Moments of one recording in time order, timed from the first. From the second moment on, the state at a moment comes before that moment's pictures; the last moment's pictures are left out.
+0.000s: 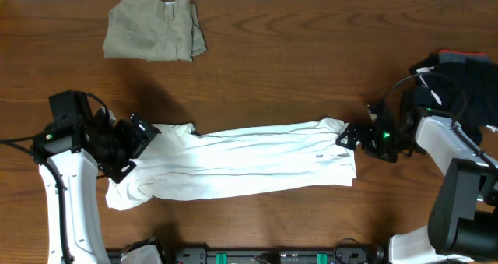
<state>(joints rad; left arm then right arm) 0.35 1.27 1.02 -1.13 0.39 -0.48 -0.18 1.69 0.87 -0.71 -0.50 0.00</state>
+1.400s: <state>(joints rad) 0.35 1.27 1.02 -1.15 0.39 -0.46 -0.02 1.77 0.83 -0.68 -0.75 0.11</state>
